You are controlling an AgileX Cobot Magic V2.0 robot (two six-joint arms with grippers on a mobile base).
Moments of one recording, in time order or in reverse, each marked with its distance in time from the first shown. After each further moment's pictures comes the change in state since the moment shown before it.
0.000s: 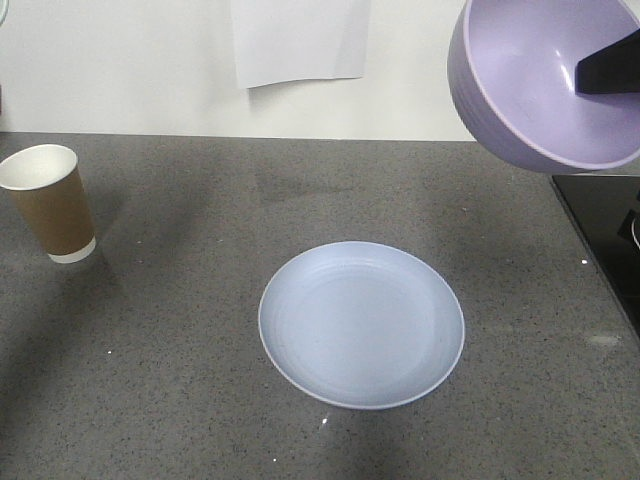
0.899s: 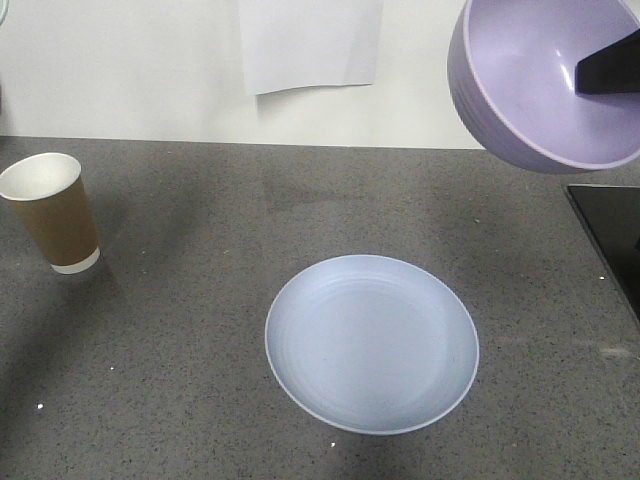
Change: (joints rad) left arm 0.000 0.000 0.000 0.000 0.000 0.000; right arm 0.000 0.000 0.000 0.000 0.000 0.000
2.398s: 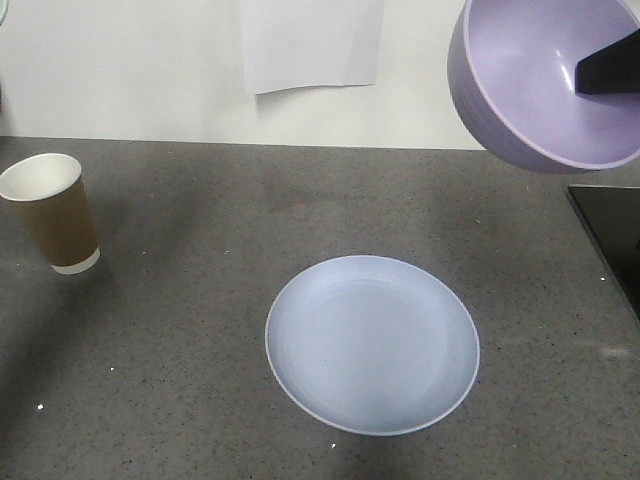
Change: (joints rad) left arm 0.000 0.000 0.000 0.000 0.000 0.000; right arm 0.000 0.000 0.000 0.000 0.000 0.000
